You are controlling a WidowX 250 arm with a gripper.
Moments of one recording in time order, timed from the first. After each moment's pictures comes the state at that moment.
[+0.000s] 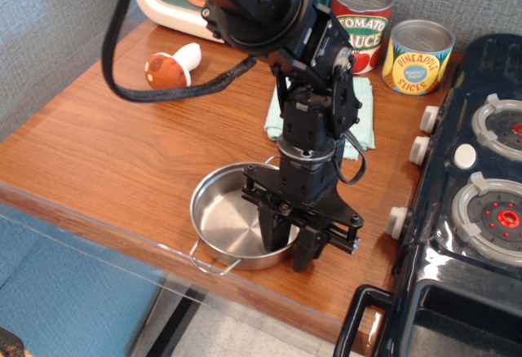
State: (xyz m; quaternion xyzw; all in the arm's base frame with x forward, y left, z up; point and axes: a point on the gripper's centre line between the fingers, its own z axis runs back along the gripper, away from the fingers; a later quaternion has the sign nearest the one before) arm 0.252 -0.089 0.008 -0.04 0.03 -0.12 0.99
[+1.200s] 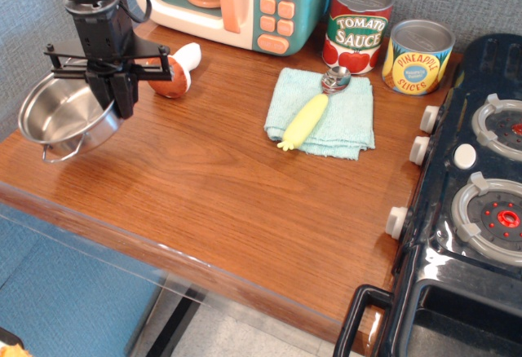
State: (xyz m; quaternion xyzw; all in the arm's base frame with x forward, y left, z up) arm 0.296 0.127 0.064 0.01 -0.07 0.20 0.98
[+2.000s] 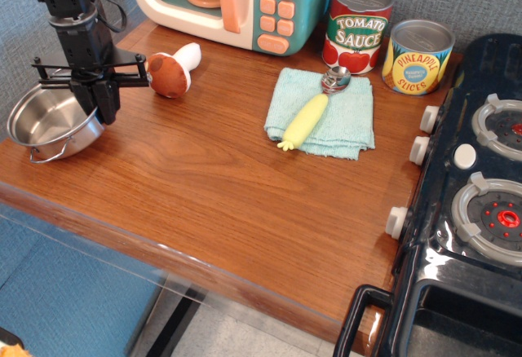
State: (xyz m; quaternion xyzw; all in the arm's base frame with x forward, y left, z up) arm 0.306 0.148 0.037 -0.02 -0.05 0.20 0.98
